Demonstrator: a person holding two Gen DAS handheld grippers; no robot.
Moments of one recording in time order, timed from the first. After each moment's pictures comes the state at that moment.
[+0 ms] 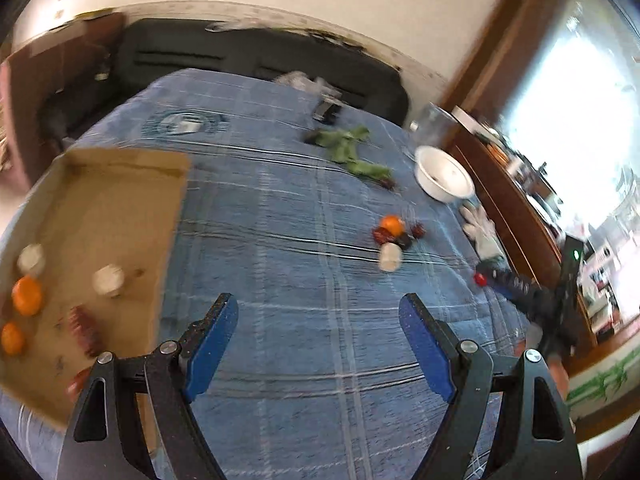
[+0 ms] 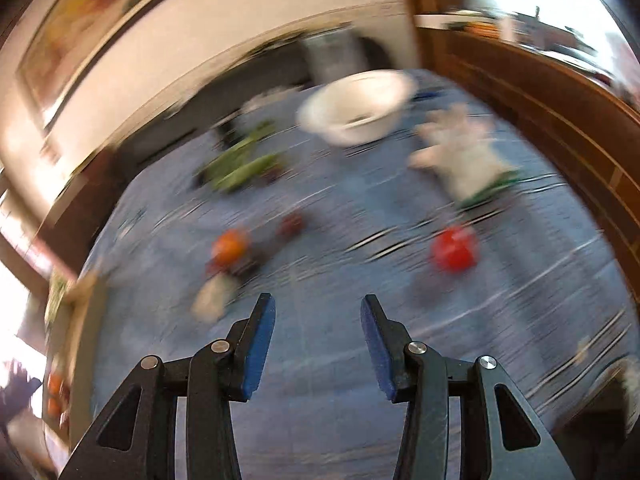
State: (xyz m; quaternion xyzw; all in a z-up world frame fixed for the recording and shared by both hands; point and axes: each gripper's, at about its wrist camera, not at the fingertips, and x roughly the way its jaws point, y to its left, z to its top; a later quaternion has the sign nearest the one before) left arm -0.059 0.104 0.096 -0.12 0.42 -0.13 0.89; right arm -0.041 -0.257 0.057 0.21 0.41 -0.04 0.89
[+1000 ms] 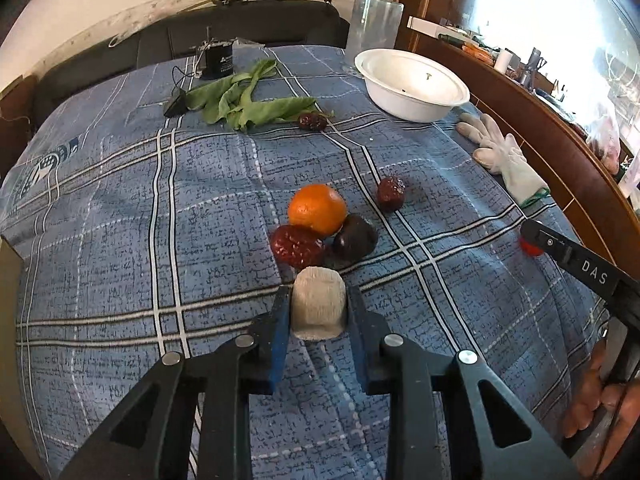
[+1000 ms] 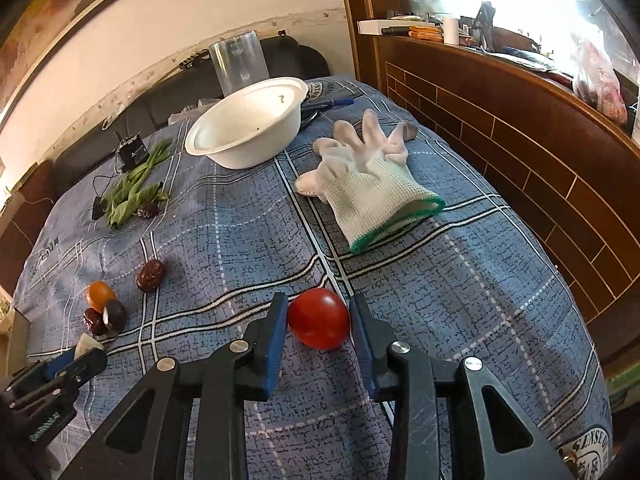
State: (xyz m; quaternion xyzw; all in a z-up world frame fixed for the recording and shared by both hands) left arm 0.053 -0.046 0.008 0.03 0.46 -0.18 0.87; right arm -0.010 -0.295 0.027 0.15 0.41 -0.12 0.89
